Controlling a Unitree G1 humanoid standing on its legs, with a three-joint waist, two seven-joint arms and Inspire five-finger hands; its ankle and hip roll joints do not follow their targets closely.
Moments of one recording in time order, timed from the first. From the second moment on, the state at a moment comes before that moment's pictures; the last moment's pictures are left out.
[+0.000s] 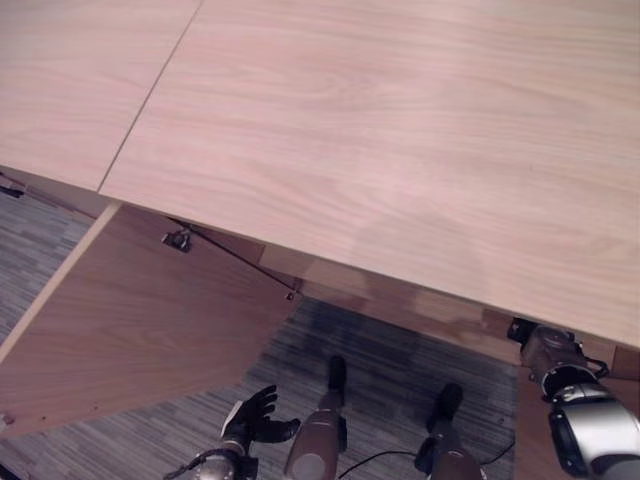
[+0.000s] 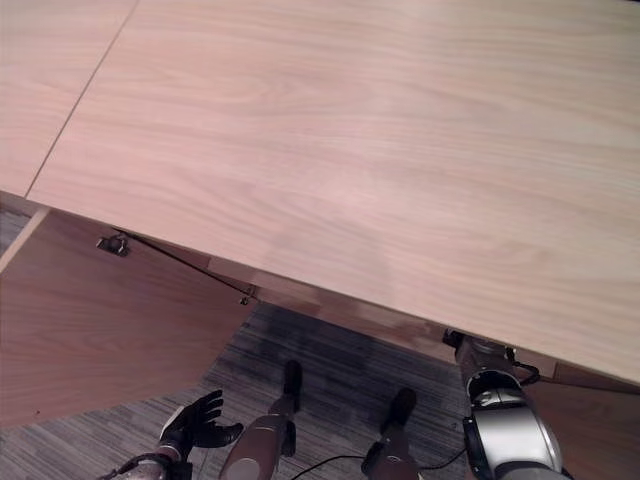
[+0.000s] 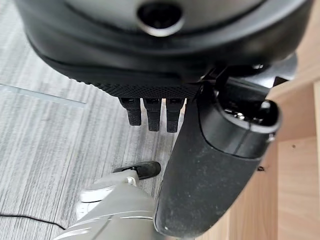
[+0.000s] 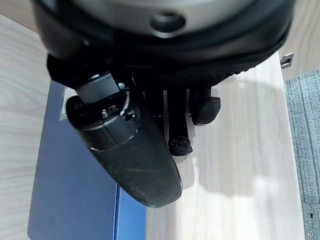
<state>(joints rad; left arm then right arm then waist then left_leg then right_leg) 0.10 0.34 -0.28 0.77 -0.29 -0.18 -0.01 -0.64 -0.53 0.07 1.19 0.55 -0.08 -0.24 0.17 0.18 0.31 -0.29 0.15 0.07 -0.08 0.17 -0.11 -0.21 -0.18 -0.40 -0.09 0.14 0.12</state>
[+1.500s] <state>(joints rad) 0.09 0.33 -0.21 0.86 -0.33 -0.14 -0.08 -0.37 -0.37 0.12 0.61 0.59 -0.13 -0.19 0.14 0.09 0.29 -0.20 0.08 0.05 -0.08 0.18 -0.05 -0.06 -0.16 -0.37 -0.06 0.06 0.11</state>
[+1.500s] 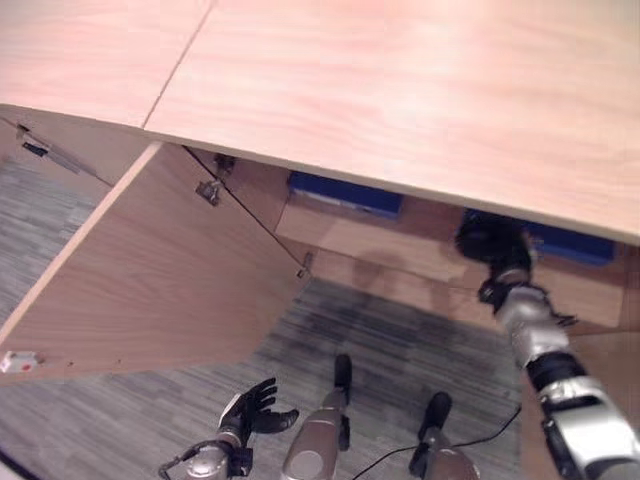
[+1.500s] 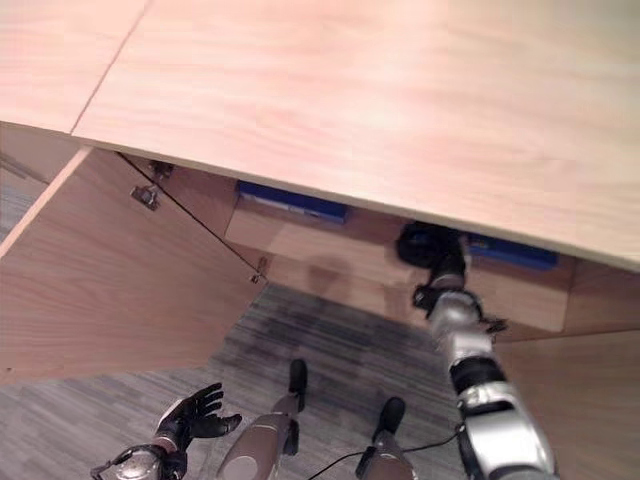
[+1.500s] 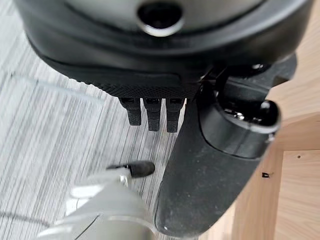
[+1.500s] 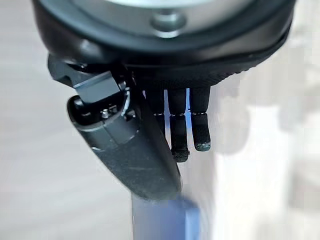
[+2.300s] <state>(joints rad) 0.18 0.29 -0.01 1.12 -0.25 -0.10 -0.03 0.09 -0.37 0.06 0.62 0.55 -0.11 -0.09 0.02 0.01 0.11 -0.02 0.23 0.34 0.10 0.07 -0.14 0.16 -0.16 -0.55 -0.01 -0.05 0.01</state>
